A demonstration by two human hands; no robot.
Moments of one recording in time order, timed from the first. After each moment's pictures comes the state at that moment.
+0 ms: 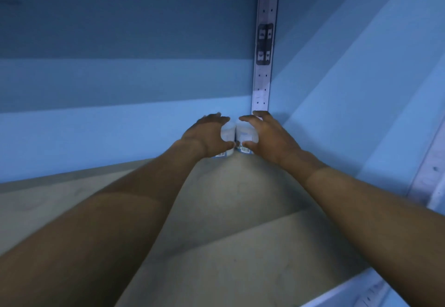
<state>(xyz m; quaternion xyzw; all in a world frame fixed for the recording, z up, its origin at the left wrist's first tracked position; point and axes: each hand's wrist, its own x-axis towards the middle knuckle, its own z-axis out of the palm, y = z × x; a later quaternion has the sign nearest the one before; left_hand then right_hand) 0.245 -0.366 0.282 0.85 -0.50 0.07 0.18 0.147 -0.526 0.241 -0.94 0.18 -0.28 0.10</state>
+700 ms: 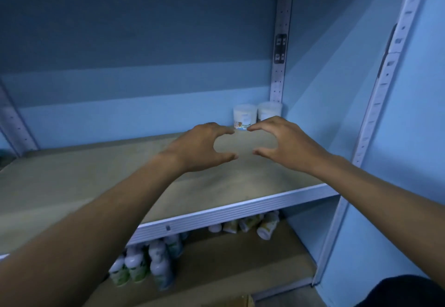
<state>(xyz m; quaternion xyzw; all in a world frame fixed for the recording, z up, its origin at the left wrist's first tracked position) 0.127 -0.157 0.283 0.83 -0.53 0.09 0.15 -0.004 -0.363 0.260 -0.95 0.06 -0.26 0.14</state>
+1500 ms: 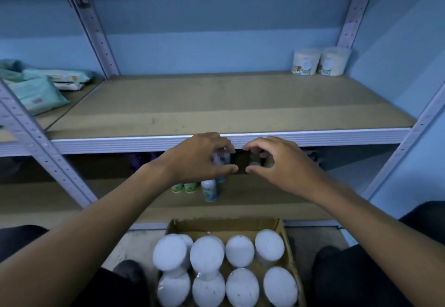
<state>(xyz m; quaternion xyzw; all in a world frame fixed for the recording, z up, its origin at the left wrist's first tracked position) 0.054 0.032 0.191 0.85 -0.50 0.01 0.16 -0.058 -0.178 0.165 -0.95 -0.03 -0.14 0.27</state>
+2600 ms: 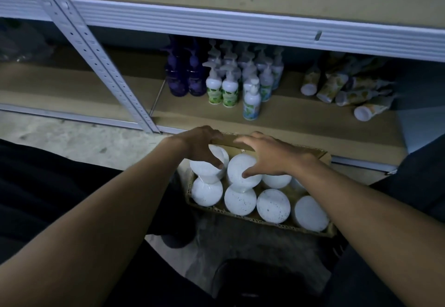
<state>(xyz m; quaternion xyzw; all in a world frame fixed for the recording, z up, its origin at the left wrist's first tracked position) 0.060 0.150 -0.017 0.90 -0.25 -0.33 0.10 -0.017 -0.067 -0.023 -0.94 -0.10 0.23 0.21</state>
